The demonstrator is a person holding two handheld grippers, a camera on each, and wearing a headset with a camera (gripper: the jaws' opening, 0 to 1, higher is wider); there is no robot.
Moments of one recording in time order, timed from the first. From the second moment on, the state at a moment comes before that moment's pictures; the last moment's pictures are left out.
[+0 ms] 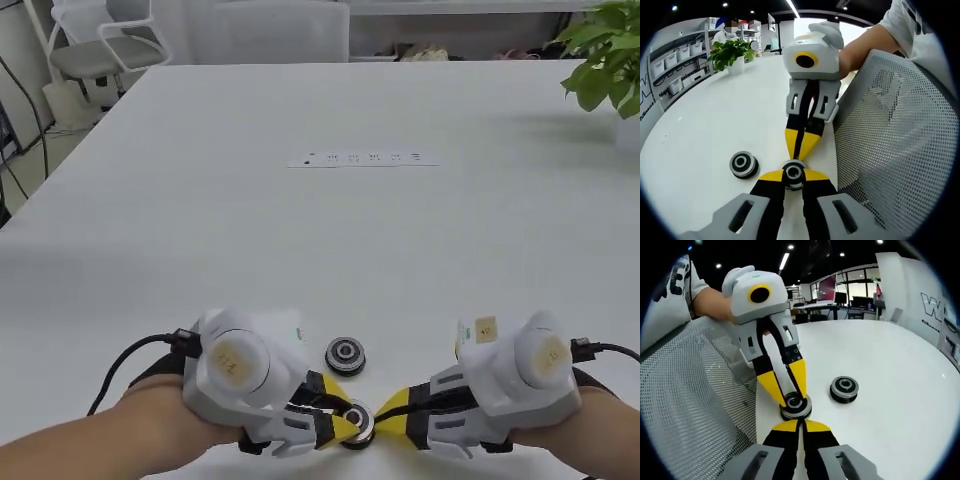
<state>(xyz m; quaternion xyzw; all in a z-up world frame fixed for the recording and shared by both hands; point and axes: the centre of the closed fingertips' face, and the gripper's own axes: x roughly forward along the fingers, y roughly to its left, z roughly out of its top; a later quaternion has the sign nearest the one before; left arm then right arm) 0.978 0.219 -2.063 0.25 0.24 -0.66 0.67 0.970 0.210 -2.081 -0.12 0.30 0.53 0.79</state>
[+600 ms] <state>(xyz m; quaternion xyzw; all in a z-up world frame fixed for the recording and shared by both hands) 0.977 0.218 -2.063 0.26 0.24 -0.66 0.67 0.972 0.206 -2.079 -0.04 0.33 0.50 0.80</state>
